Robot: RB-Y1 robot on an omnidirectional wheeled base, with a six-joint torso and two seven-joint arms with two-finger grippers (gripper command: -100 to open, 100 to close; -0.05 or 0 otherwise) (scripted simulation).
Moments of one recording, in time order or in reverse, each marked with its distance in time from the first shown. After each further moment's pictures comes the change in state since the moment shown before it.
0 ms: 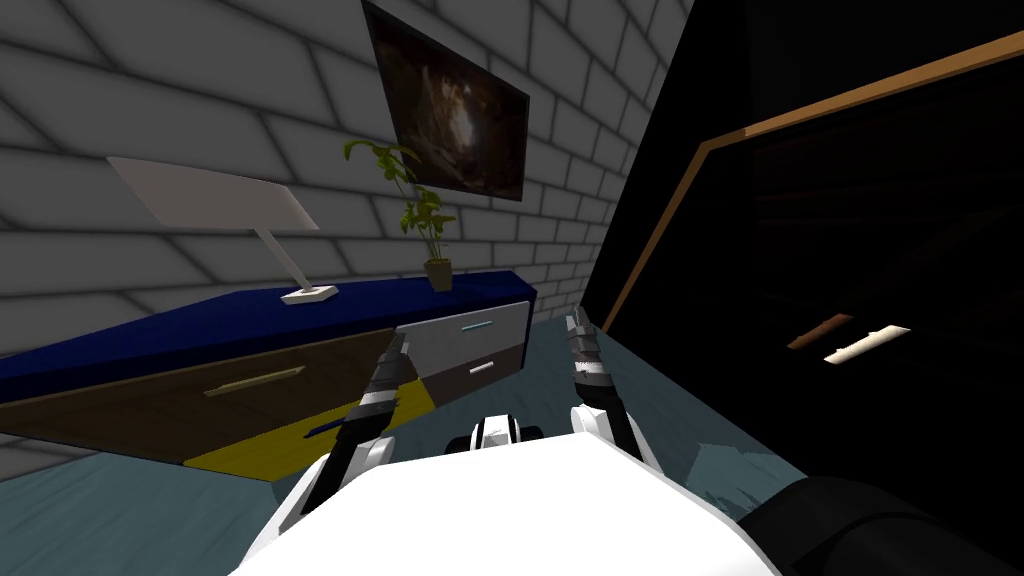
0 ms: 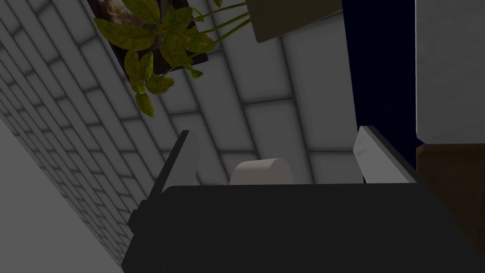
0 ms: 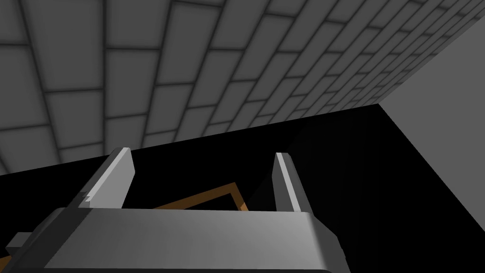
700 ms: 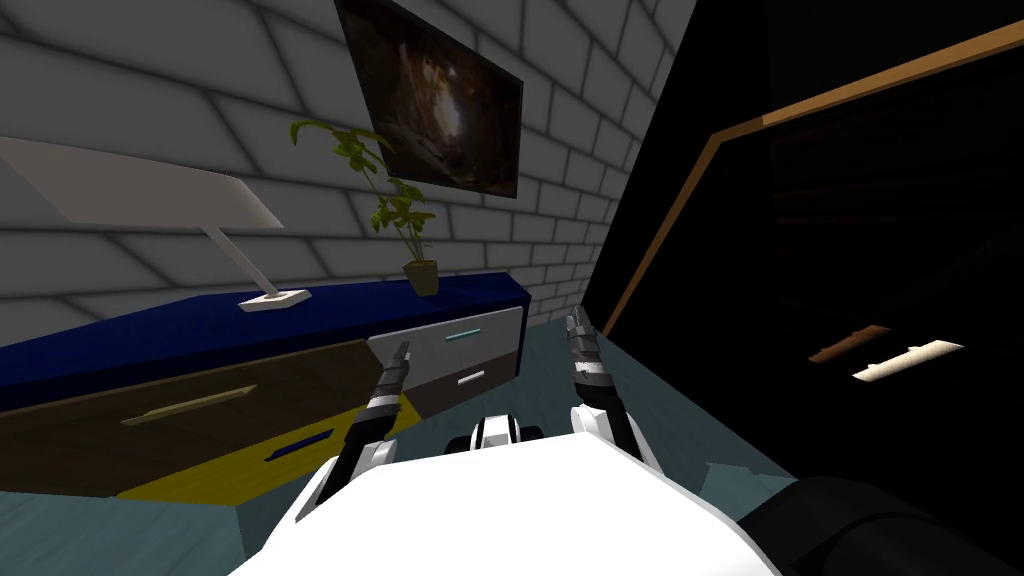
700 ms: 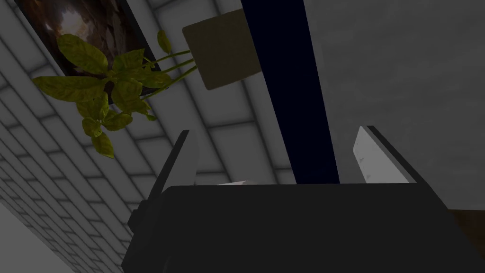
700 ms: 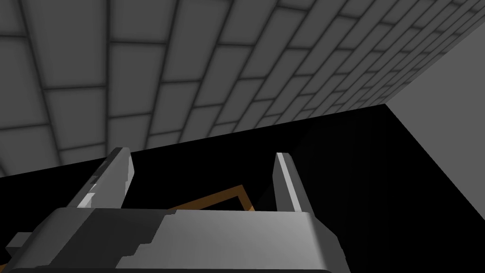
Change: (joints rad) left arm -0.055 -0.001 0.020 0.189 0.004 -0.012 -0.002; right arm 0.000 0.000 0.000 0.000 0.000 0.000 0.000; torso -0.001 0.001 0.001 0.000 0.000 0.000
